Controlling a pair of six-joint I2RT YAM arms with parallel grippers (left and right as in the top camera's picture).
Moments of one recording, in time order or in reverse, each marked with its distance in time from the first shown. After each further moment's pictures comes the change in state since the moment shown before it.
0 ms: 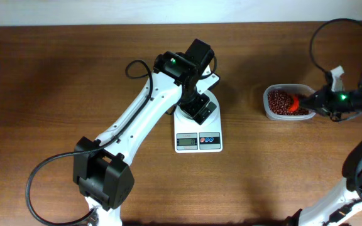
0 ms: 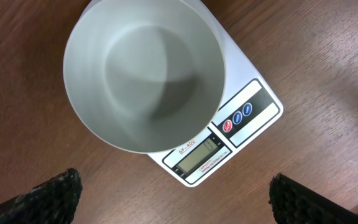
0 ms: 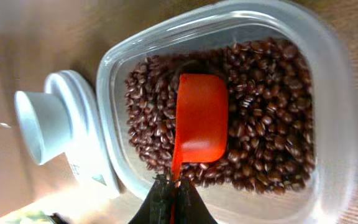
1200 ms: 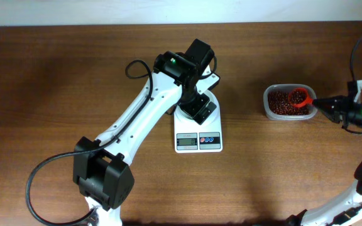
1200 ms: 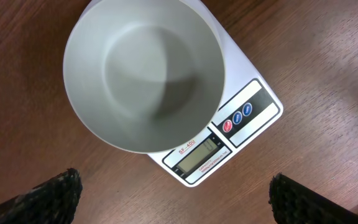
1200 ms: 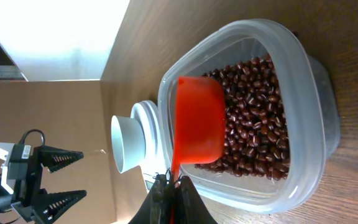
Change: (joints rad) left arm 0.000 0.000 0.000 0.000 0.000 0.000; right arm -0.177 0.006 -0.092 0.006 -0.343 -0.039
